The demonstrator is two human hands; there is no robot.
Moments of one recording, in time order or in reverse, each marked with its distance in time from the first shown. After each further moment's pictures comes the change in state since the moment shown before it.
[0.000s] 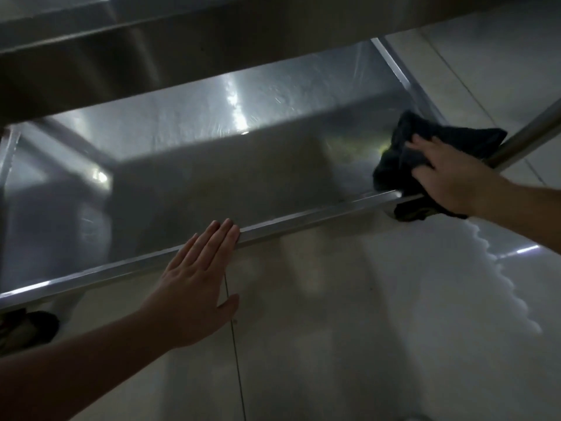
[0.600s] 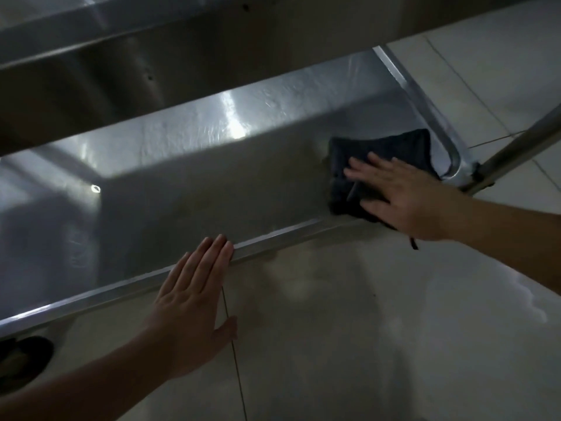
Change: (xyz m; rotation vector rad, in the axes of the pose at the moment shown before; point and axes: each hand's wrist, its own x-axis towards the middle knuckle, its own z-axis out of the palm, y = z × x) left_hand -0.001 -0.005 0.010 0.010 0.050 0.000; right_hand -0.012 -0.047 0.028 -0.173 -0.076 -0.362
